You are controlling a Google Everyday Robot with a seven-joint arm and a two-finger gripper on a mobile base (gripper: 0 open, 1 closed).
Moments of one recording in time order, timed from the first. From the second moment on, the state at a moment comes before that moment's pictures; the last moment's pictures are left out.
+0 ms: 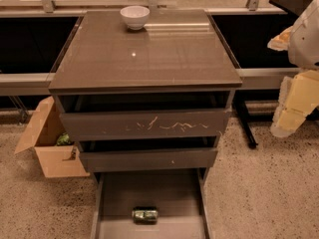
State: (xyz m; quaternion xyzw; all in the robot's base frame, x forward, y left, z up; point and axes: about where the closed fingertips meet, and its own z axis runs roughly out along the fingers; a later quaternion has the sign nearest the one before) arm 0.438 -0.216 0.979 -0.60 0.78 -0.04 0.16
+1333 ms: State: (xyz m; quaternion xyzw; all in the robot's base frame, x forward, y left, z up) arm 0.457 -0.172 0.877 -0.63 0.75 0.04 0.21
